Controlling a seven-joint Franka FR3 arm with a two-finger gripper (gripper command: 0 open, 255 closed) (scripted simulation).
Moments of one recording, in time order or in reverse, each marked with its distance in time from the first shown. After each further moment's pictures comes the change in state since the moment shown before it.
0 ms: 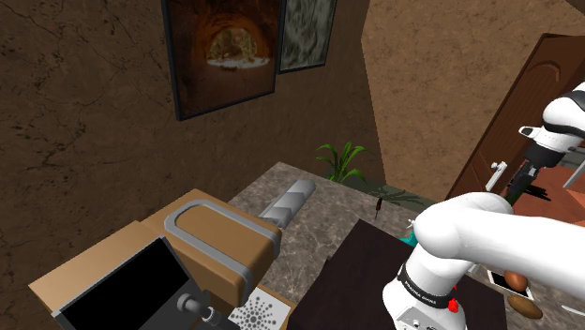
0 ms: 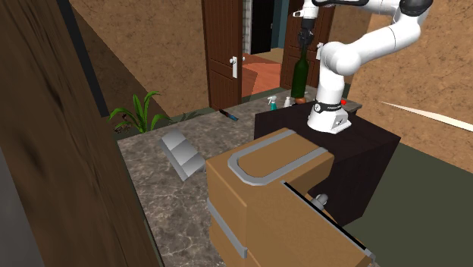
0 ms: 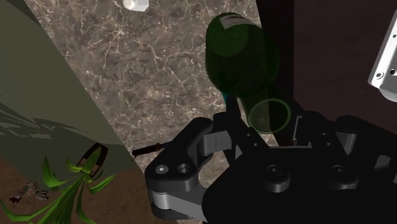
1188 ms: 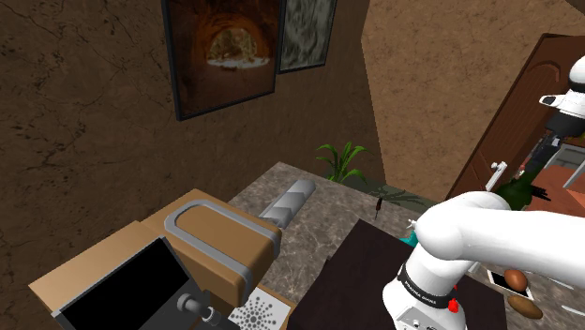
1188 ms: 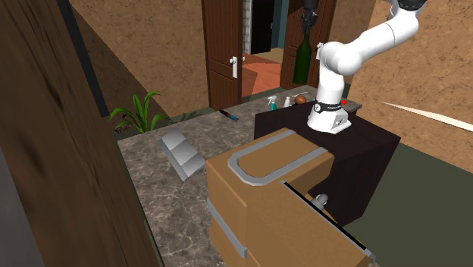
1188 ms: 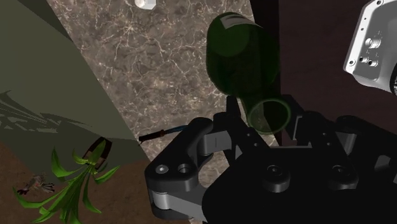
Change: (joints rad) arm 0.047 0.082 0.139 0.204 0.130 -0.152 -0.028
